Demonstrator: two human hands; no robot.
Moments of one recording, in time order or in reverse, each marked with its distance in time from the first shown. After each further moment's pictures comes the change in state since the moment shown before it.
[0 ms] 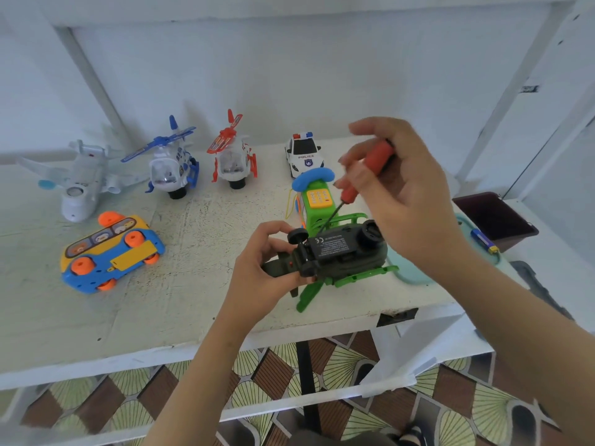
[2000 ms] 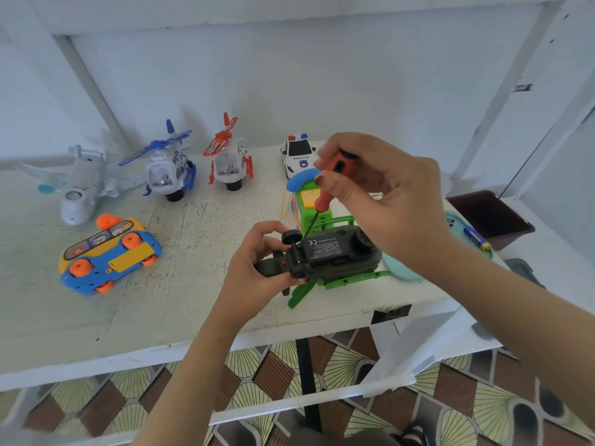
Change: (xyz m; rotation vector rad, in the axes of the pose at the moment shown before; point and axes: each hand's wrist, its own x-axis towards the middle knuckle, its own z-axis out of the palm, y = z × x) left_hand 0.000 0.002 -0.001 -0.014 -0.050 -0.002; right_hand -0.004 -0.010 -0.002 -0.090 -0.042 -0.135
